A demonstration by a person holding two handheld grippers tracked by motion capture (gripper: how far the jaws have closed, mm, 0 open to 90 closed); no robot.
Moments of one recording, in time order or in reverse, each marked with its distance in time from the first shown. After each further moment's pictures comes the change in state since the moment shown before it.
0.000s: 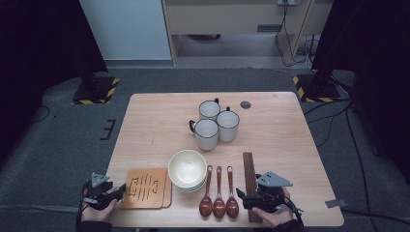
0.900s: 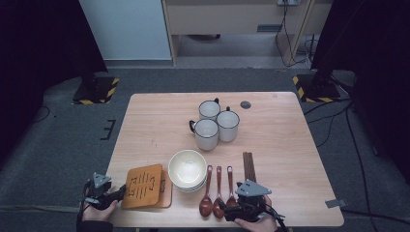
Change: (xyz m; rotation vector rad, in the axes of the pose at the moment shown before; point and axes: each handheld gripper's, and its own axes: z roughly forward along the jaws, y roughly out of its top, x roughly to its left) left arm 0.001 -0.002 0.005 0.016 0.034 0.050; right arm 0.053 0.001 0.016 0.026 0.098 -0.055
